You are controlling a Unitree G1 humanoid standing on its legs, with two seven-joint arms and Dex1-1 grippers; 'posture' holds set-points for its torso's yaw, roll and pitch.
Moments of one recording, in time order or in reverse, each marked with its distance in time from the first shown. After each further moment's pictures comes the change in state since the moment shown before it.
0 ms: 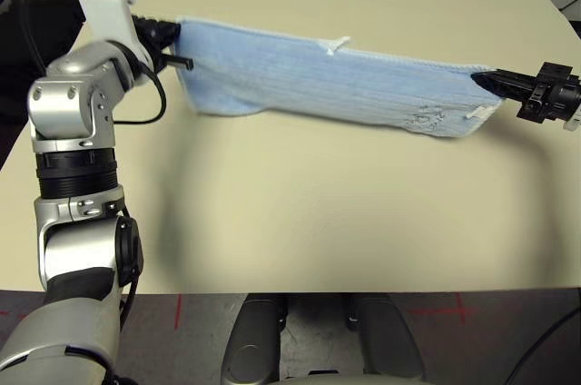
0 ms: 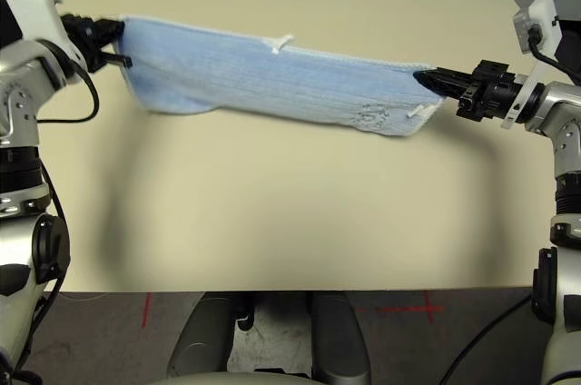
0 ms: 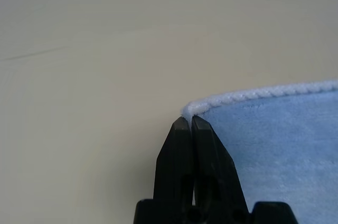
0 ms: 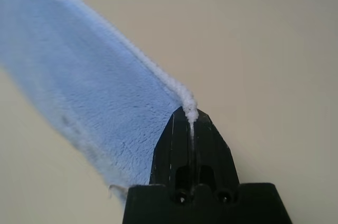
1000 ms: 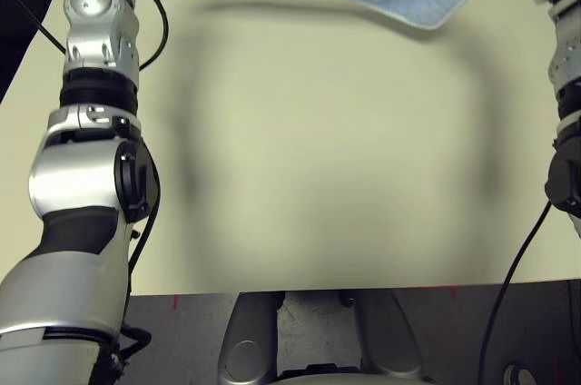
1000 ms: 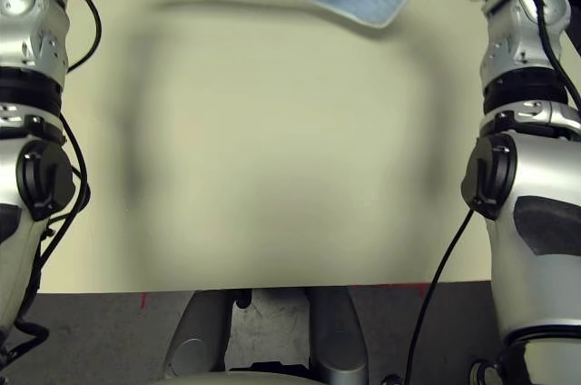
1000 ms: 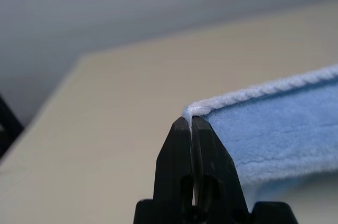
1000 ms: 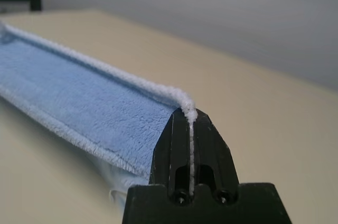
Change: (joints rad) left arm -0.098 0.077 -0.086 0.427 0.031 -0.628 -0.066; right arm -0.290 0.143 -0.091 0.486 -0.057 -0.490 -0.064
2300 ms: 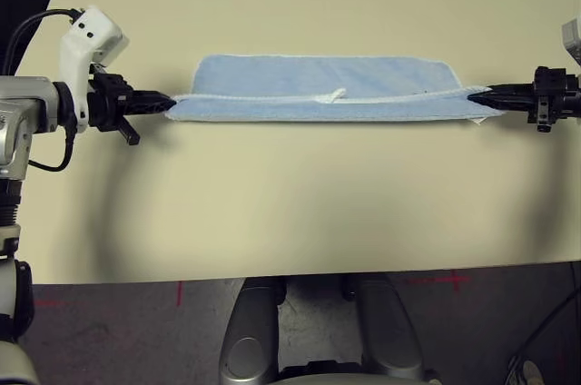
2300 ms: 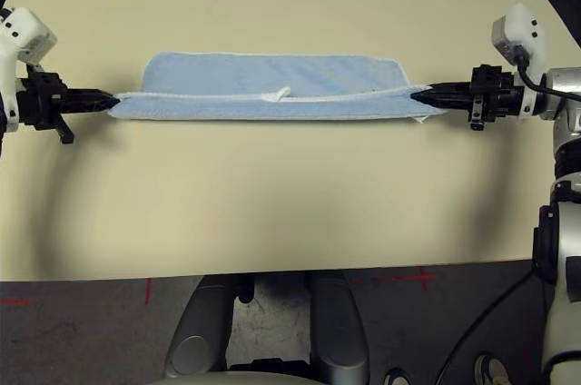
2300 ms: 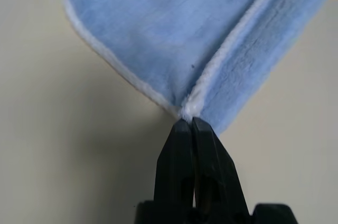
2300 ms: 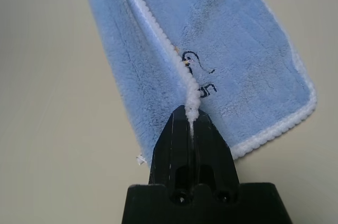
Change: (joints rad) left arm 0.258 0.496 -0.173 -0.458 -0.137 0.522 -0.845; right arm 0.167 -0.216 0.208 -0.128 -0.106 0.096 0.690
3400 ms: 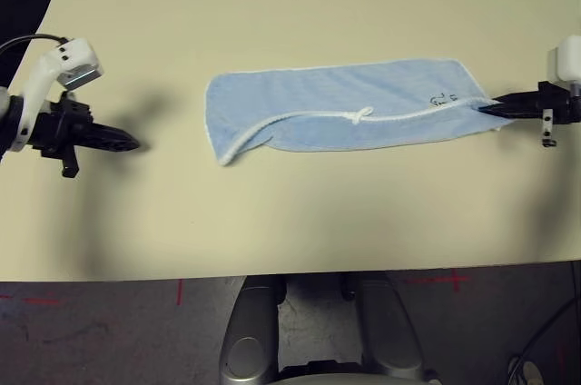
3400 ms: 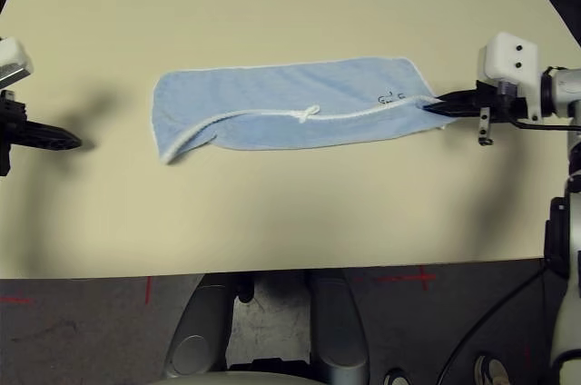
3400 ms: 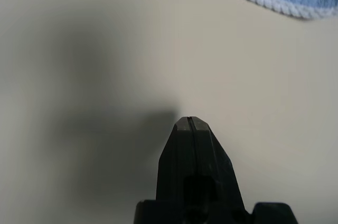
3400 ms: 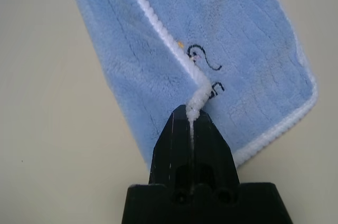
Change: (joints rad) left arm -0.123 0.027 -0.109 0.248 0.179 -0.134 -0.174; right arm -0.076 -0.040 0.015 0.182 -0.099 -0.205 -0.006
